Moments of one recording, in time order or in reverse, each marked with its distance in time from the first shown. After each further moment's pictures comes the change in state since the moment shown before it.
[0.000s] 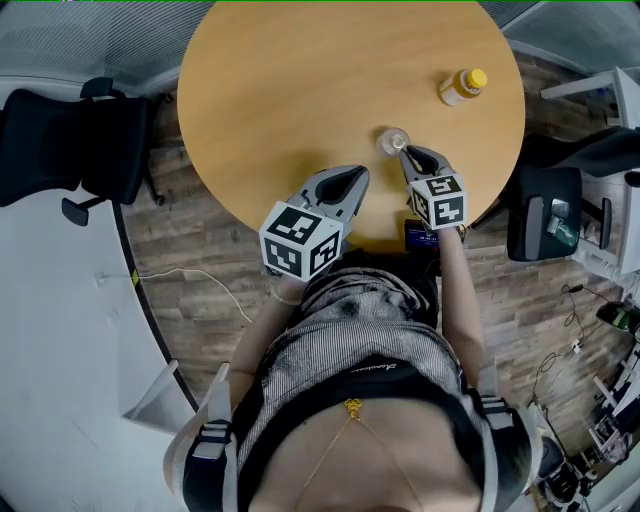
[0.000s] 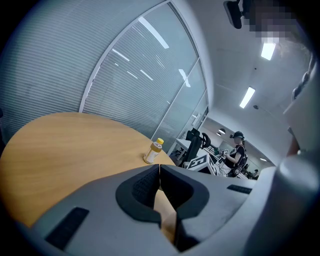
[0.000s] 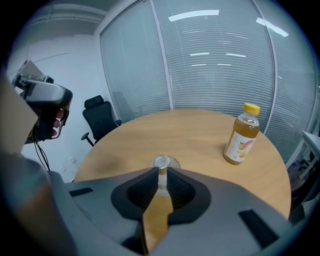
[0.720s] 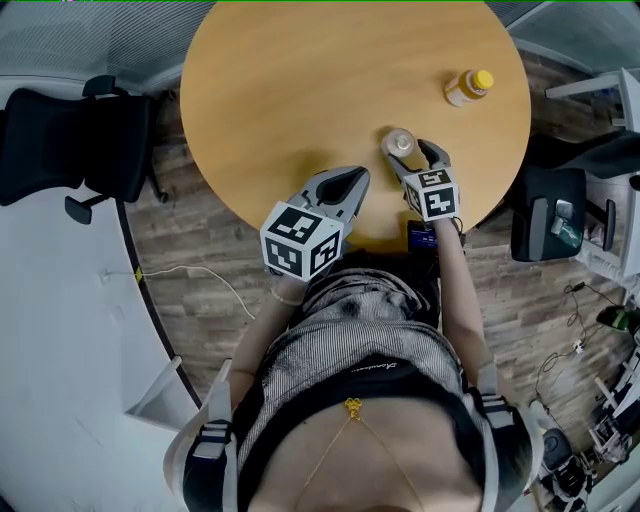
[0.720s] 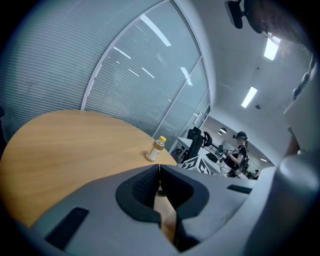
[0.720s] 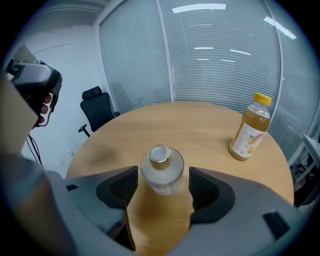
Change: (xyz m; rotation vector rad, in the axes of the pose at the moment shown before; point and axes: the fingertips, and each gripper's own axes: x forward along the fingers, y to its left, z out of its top) left arm -0.001 0.009 -0.003 -0.014 0.024 0.010; right arm 0.030 0.000 -0.016 -0.033 0.083 -0.018
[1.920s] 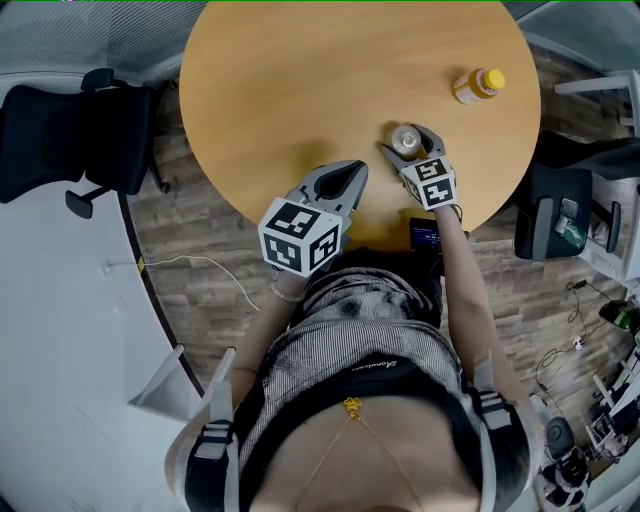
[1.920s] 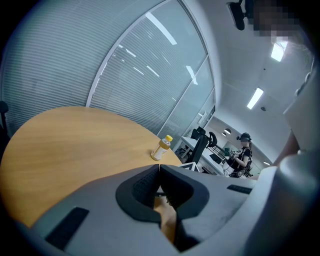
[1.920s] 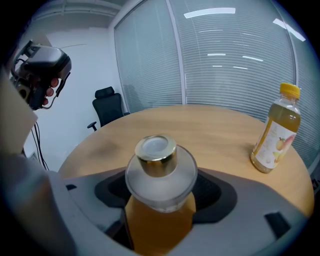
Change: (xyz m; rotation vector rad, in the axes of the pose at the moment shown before) left arm 0.010 0.020 0.000 -0.039 0.017 0.038; right arm 0.047 0.001 0.001 -0.108 -0.080 0.103
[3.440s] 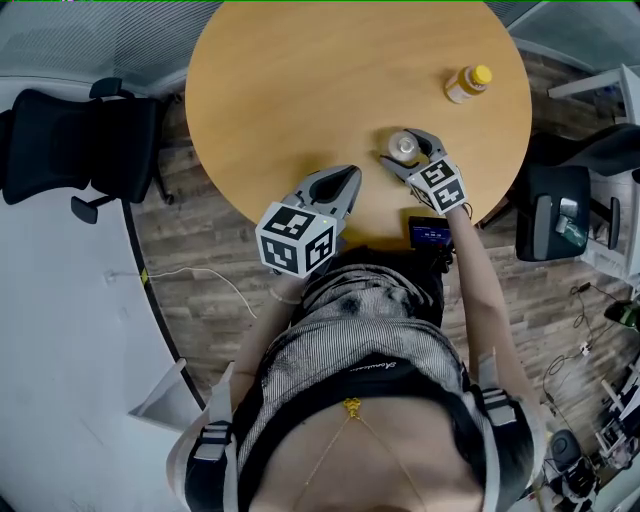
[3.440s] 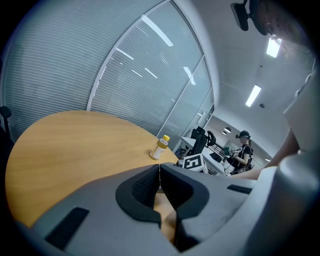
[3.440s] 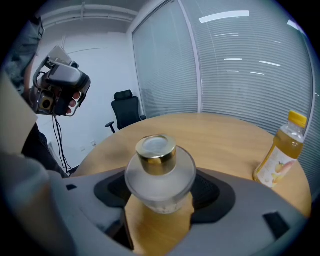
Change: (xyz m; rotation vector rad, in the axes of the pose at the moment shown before) left arm -0.025 -0.008 -0.009 0.028 -0.018 0.009; right arm -0.033 0.030 0.019 -0.127 -0.038 0.140
